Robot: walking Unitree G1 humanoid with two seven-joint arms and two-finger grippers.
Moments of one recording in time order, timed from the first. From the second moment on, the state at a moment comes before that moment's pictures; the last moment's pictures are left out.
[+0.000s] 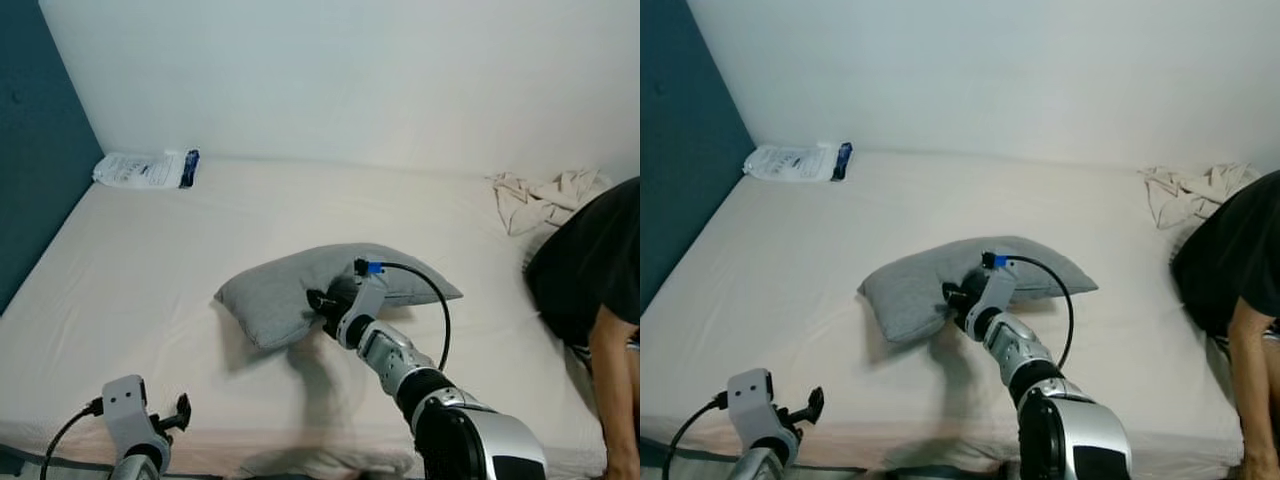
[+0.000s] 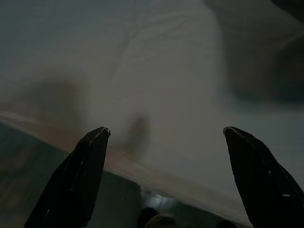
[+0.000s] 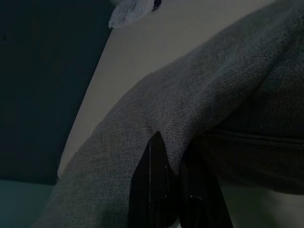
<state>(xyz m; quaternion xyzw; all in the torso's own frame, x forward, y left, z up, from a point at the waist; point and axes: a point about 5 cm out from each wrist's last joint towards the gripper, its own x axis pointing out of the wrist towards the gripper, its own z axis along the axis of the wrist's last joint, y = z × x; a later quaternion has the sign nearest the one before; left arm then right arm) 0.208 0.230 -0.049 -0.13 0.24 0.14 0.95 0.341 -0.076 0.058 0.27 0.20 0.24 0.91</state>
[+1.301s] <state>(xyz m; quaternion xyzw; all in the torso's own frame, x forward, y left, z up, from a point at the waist) 0.129 0.215 -0.096 -0.11 0.42 0.16 0.89 0.237 -0.100 -0.053 -0.11 0.39 0.25 0.88</state>
